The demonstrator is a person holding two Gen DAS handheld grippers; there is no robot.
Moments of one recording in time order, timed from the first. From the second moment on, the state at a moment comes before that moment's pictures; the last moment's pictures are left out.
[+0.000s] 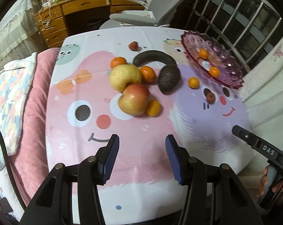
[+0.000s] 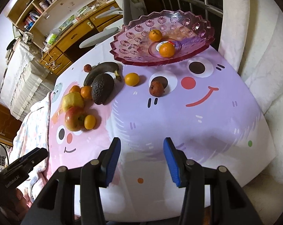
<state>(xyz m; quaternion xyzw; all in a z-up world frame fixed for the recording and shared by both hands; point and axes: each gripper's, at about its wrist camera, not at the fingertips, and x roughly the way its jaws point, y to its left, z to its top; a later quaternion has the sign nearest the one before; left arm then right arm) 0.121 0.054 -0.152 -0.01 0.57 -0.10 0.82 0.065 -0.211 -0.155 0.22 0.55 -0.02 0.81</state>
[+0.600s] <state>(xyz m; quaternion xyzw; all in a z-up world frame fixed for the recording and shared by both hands) 0.206 0.039 -0.196 0.05 0.63 -0.03 0.78 0.142 -0.236 -0.202 0.22 0.58 -0.03 0.79</state>
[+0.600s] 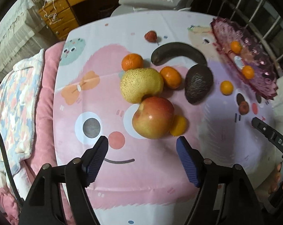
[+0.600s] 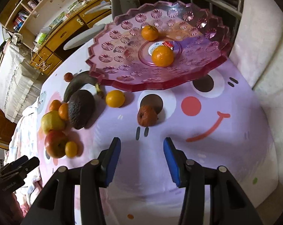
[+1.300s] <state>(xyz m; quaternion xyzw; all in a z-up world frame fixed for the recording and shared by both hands) 0.256 0.015 -0.242 0.05 0.67 -0.04 0.74 0.184 -0.225 -0.239 0.15 0.59 -0.02 0.79</state>
